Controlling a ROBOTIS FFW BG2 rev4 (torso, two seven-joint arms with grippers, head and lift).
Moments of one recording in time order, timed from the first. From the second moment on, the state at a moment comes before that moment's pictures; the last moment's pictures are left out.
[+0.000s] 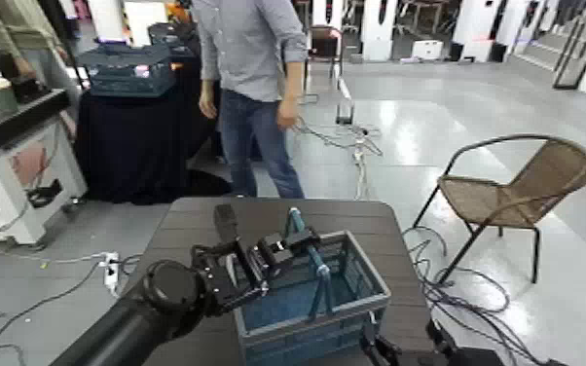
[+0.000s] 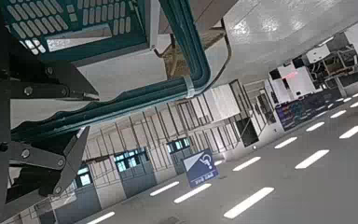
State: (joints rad) left arm -0.63 0.19 -0.56 -0.93 1.47 0.57 -0.38; right arm 0.35 -0.14 0.27 -1.81 -0.21 -0.15 -0.27
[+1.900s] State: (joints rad) left arm -0.26 0.28 -0.34 -1.53 1.49 0.80 -0.27; right arm 0.37 -0.13 0.25 -1.83 -0.21 -0.12 -0.27
